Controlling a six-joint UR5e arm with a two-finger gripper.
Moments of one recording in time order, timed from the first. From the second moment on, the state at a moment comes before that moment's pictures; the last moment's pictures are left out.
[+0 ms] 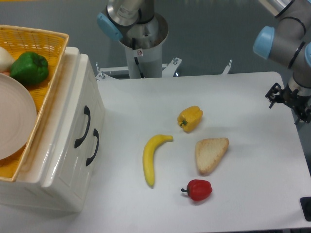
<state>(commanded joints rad) 2.96 -2.10 -1.41 -1.15 1.60 1.68</state>
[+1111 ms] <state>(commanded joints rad) 2.87 -2.08 -1.42 -1.15 1.63 1.57</state>
